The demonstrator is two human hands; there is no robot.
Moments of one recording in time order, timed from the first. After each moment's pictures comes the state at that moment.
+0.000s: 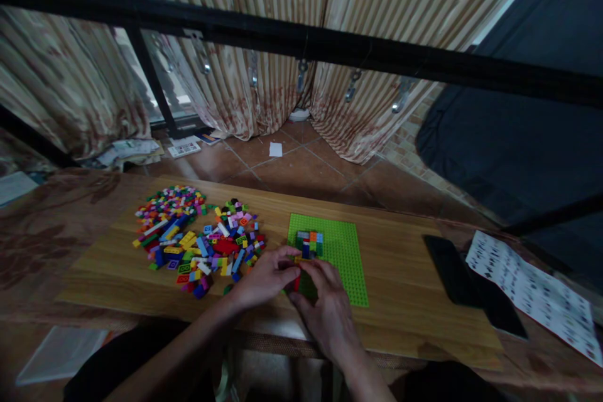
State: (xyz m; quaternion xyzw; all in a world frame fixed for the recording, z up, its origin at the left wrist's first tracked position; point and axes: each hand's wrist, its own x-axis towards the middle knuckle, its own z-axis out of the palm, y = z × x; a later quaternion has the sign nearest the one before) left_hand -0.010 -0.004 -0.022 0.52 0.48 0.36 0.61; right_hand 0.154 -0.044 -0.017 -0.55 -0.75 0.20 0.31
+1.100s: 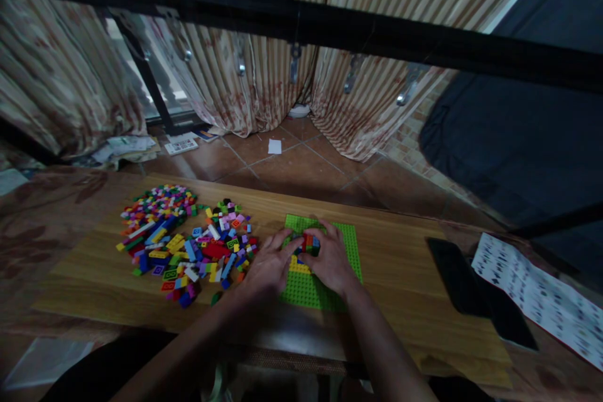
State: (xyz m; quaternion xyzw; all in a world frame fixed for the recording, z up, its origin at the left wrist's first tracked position) left_hand -0.005 0.021 -0.036 0.80 0.53 0.21 0.20; right_hand 0.172 0.055 -0.028 -0.59 -0.75 0.21 0.22
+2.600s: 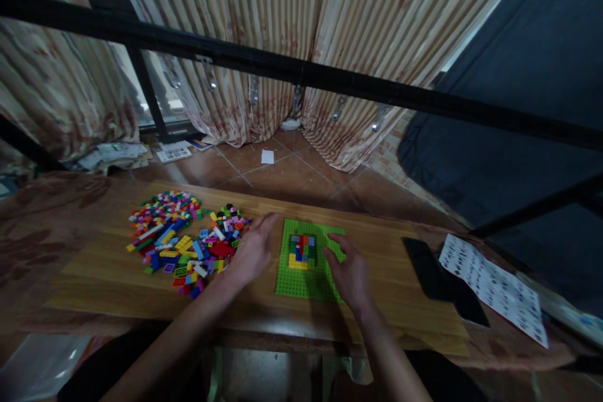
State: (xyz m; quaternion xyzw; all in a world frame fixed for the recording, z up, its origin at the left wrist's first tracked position) left_hand -0.036 0.027 0.010 0.73 0.54 0.36 0.21; right_hand 0.203 0.014 0.001 -0.62 -0.66 0.18 0.37
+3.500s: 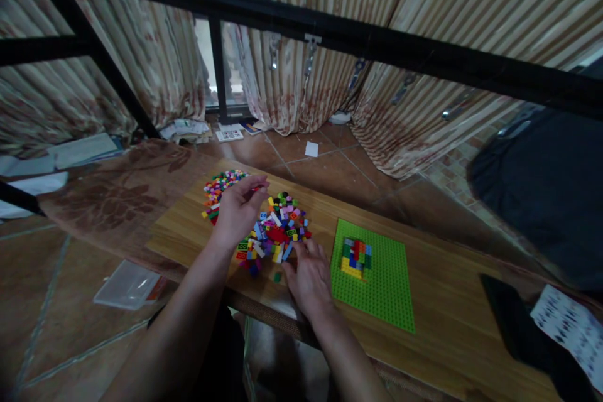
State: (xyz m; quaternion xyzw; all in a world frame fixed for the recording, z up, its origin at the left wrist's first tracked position) left_hand -0.159 0.019 0.035 0.46 0.58 0.62 0.25; right_hand 0.029 -0.018 -0.019 -0.52 -0.83 0.14 0.14
